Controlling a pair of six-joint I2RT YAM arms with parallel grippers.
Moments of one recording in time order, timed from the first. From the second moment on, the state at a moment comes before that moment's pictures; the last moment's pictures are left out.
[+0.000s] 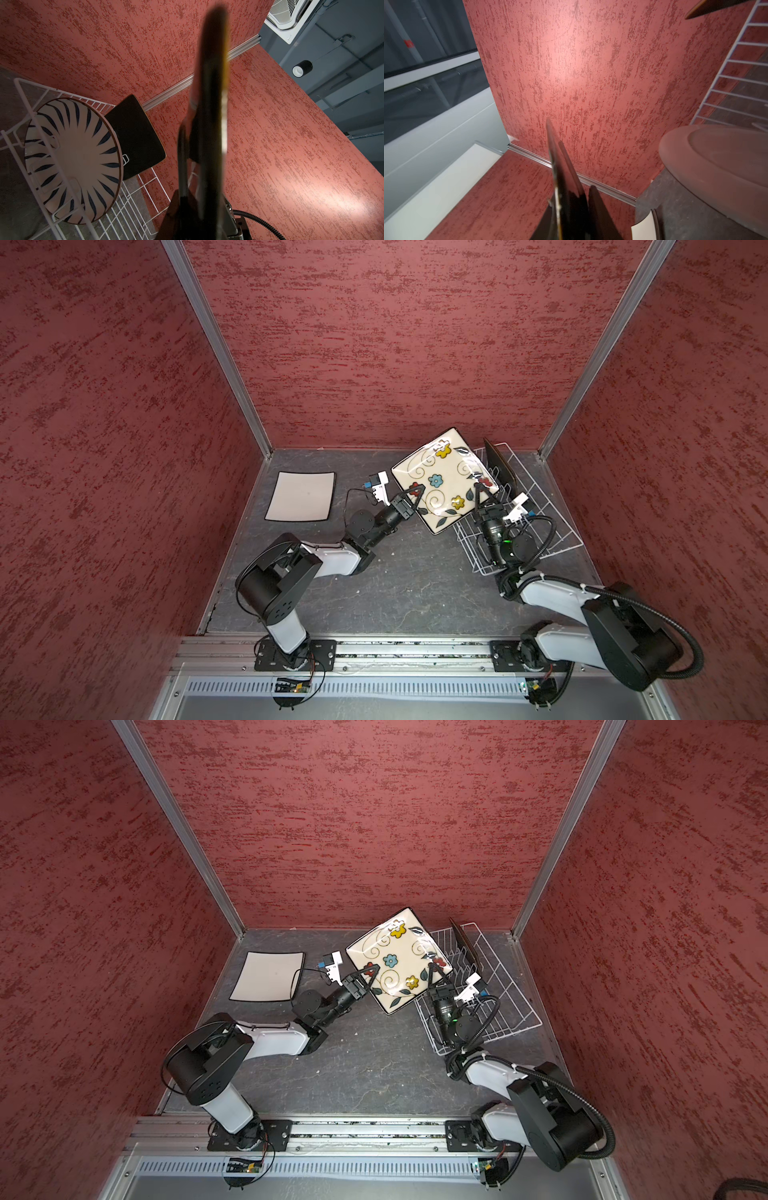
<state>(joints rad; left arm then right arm) -0.69 1.68 0.71 1.29 0.17 -1.17 0.48 1.27 0.34 1.35 0.21 1.38</state>
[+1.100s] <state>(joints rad) -0.57 1.62 0.71 1.23 0.23 -1.26 0.46 1.17 0.34 1.36 0.19 1.38</state>
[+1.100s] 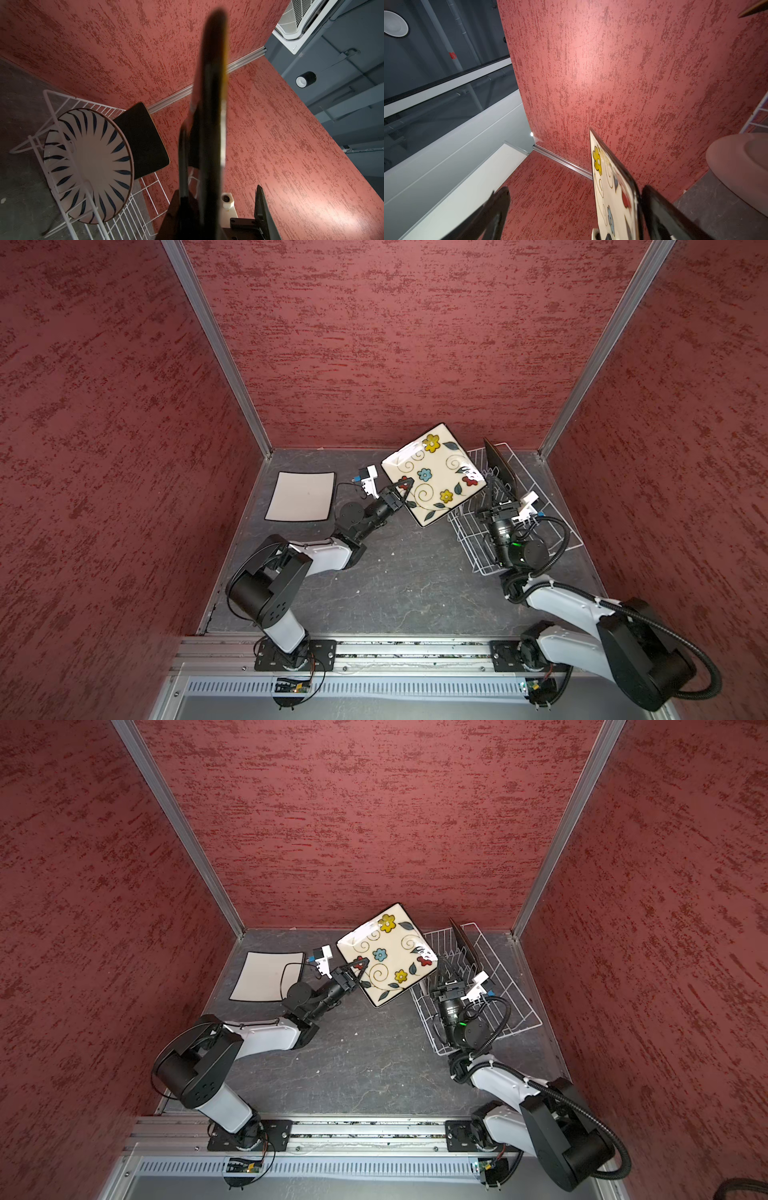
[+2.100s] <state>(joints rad) -0.03 1.27 0.27 1.12 0.06 -1.31 0.46 0.87 0.35 0.97 0.17 1.18</state>
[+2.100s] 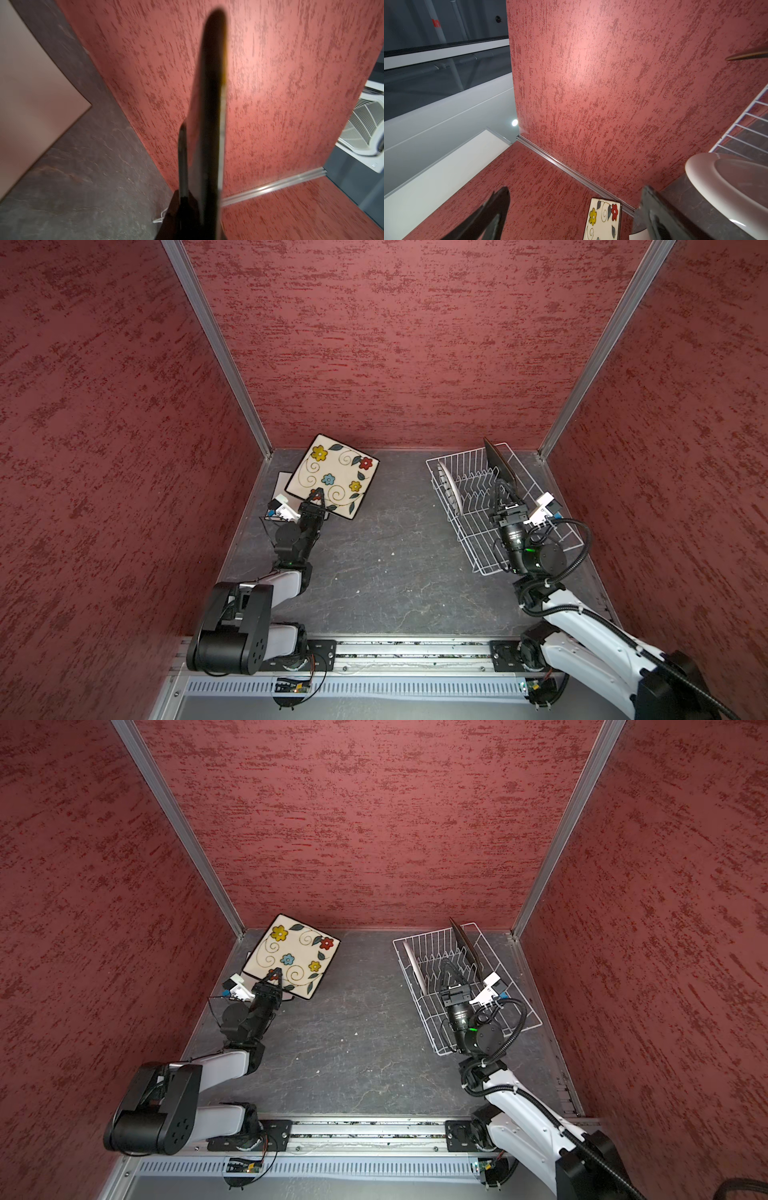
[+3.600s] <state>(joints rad) 0.37 1.44 0.23 1.05 0.18 -1.41 0.46 1.10 0.51 0.78 -0.09 1.11</state>
